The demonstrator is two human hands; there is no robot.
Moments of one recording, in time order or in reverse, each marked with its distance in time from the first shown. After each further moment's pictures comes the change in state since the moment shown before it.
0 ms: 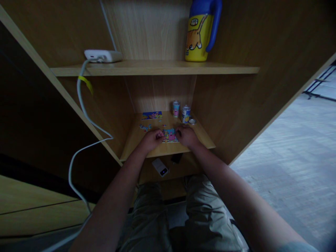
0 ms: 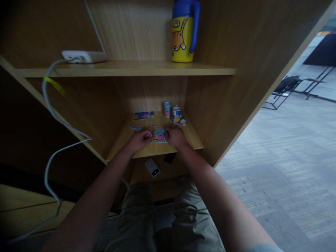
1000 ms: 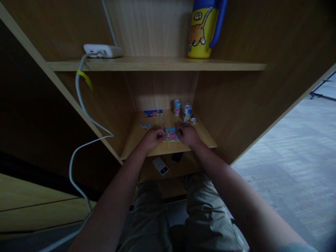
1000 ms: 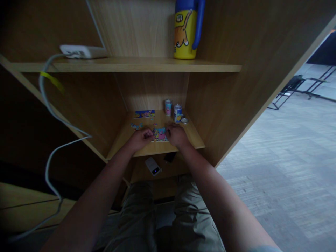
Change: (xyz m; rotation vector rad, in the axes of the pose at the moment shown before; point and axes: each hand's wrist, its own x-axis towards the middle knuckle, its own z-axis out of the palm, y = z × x) left_hand 0.000 0.001 0.000 0.016 -0.012 0.030; right_hand 0.003 0.008 0.008 0.025 0.036 -0.038
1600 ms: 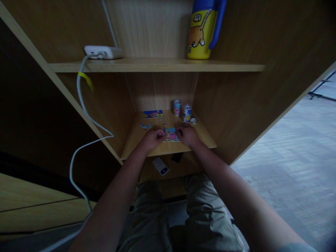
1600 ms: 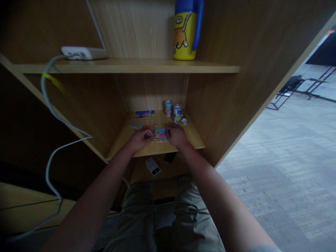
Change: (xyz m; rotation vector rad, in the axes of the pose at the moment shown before) left_hand 0.000 -0.002 0.001 -0.005 -0.004 -0.015; right_hand 0.000 0.000 0.001 -0.005 -0.017 0.005
